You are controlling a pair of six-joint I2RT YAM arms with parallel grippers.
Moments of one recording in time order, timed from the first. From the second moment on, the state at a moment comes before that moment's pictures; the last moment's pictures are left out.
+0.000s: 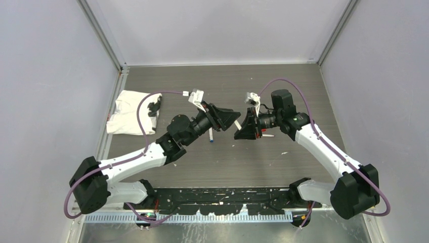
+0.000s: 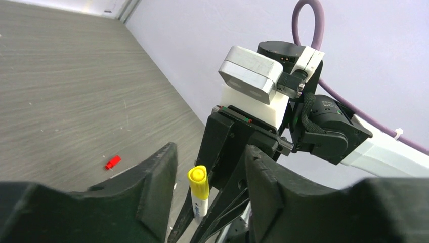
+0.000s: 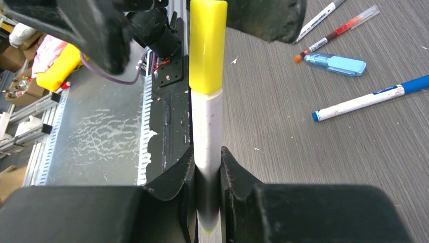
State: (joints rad) left arm -0.92 1.19 0.75 0.62 -0.02 -0.73; right arm 0.38 1.20 0.91 -0.33 -1.15 -0.15
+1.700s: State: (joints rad) left arm -0.96 1.29 0.49 1.11 -0.05 -0.88; right arm 0.40 1.25 0.94 -0.56 -1.17 -0.27
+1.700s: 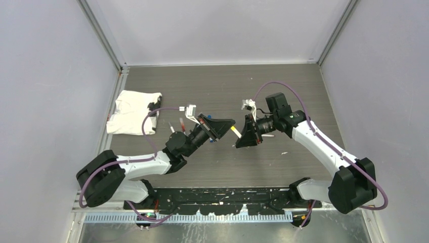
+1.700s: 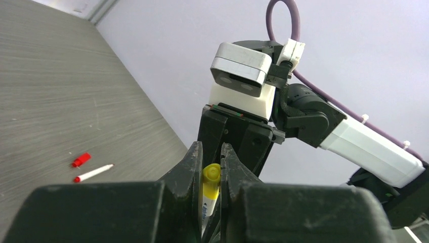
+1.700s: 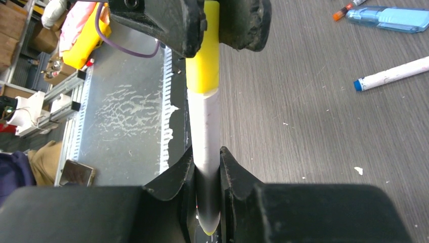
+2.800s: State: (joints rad) left arm -1.02 1.30 0.66 0.52 -0.16 -1.09; right arm 0.45 1.17 0.90 -0.71 -0.76 -0.29
